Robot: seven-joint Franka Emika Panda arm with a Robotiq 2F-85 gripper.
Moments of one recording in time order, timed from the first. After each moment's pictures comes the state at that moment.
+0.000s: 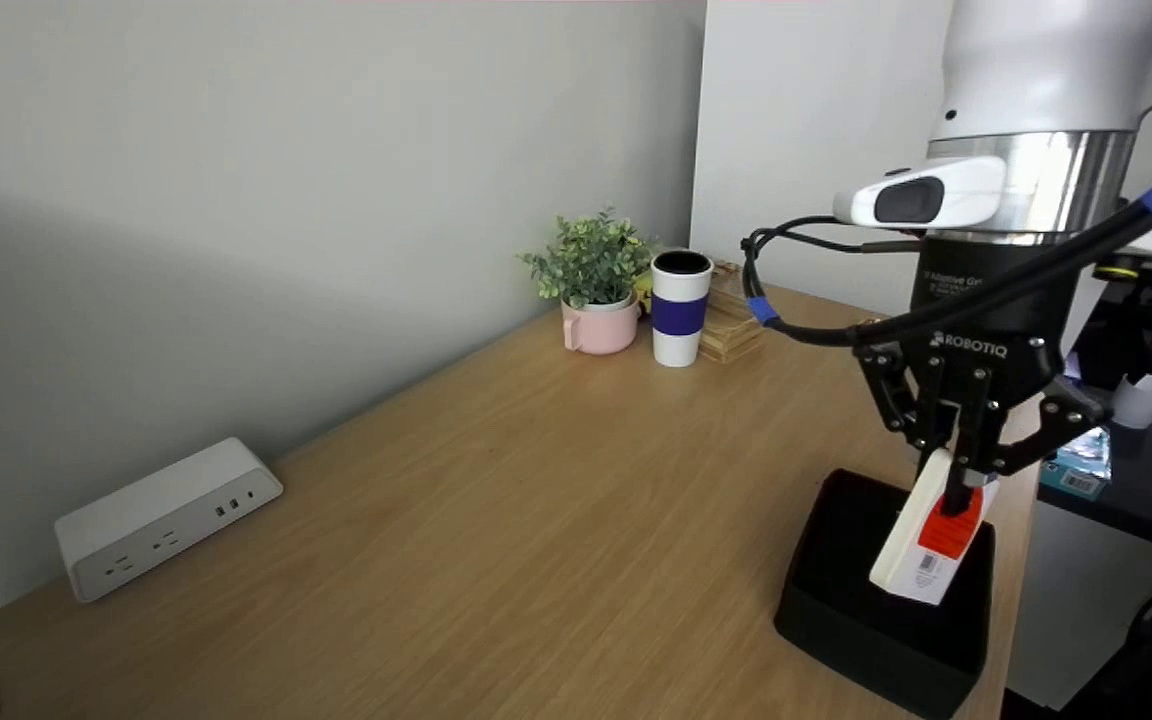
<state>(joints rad) 0.11 0.01 0.16 -2.29 0.29 2.21 -1.13</state>
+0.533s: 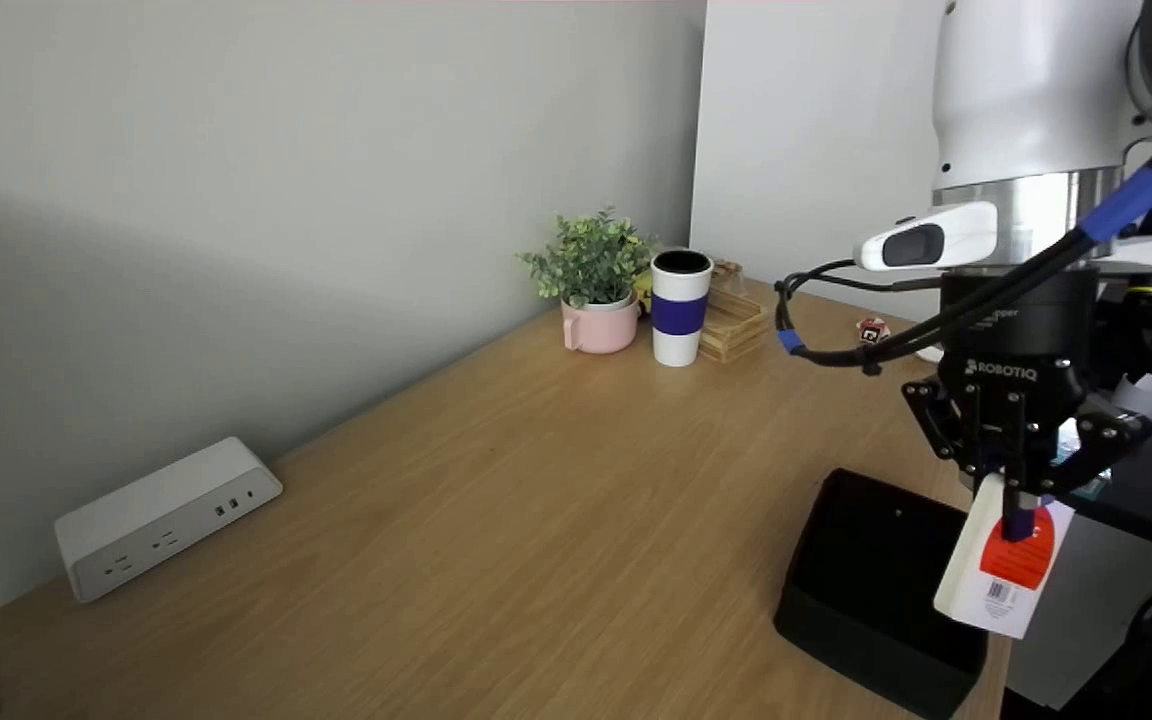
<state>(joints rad) 0.10 0.03 0.11 -2.31 0.32 2.08 -1.08</state>
